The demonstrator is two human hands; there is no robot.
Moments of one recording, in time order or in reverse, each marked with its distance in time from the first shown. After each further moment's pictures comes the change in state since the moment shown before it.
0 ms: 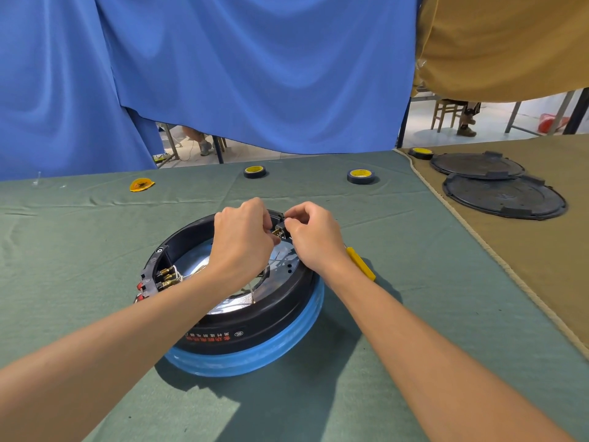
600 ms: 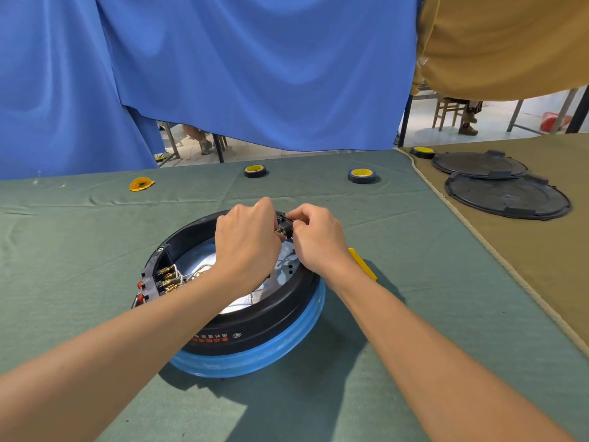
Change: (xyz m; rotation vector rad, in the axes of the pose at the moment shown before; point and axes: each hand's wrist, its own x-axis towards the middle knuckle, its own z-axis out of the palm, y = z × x) left_hand 0.005 0.003 0.008 0.284 0.022 0.076; right_hand 0.000 -0.002 -0.005 -0.126 -0.010 -0.017
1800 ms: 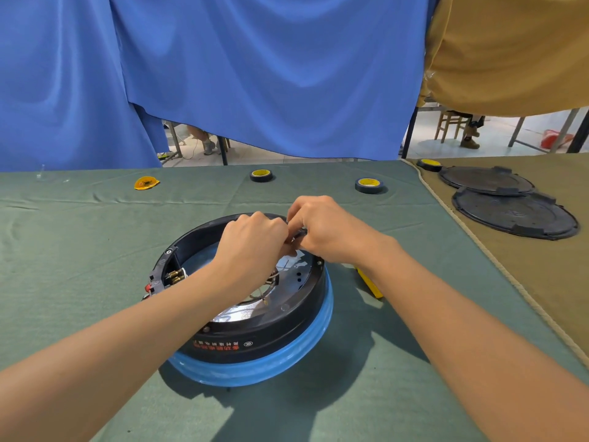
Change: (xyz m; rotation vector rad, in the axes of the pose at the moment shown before) left_hand 0.010 -0.019 0.000 0.327 -0.108 0.294; right_hand 0.027 -0.021 -0.028 -0.520 -0.382 -0.509
